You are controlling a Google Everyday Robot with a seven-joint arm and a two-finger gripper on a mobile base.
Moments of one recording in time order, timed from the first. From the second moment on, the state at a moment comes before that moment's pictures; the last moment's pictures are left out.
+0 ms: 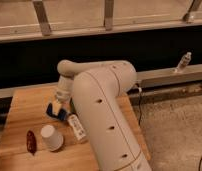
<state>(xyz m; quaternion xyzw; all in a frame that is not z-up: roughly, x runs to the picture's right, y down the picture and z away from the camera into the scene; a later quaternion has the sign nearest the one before) -0.232 0.124 0.816 -0.60 -0.07 0.21 0.76</state>
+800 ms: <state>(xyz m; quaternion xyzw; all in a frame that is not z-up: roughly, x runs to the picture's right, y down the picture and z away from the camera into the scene) -0.331 0.127 0.846 -0.63 -0.07 0.13 0.76</state>
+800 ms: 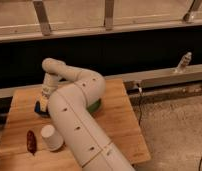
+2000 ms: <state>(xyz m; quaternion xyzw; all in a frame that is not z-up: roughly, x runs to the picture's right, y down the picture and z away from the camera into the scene) -0.248 0.132 0.801 -0.61 -0.05 0.19 0.77</state>
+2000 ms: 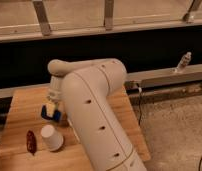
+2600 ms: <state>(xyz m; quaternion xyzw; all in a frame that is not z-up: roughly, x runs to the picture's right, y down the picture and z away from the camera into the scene) -0.278 0.113 0.829 -0.61 -0.05 0.17 0.77</state>
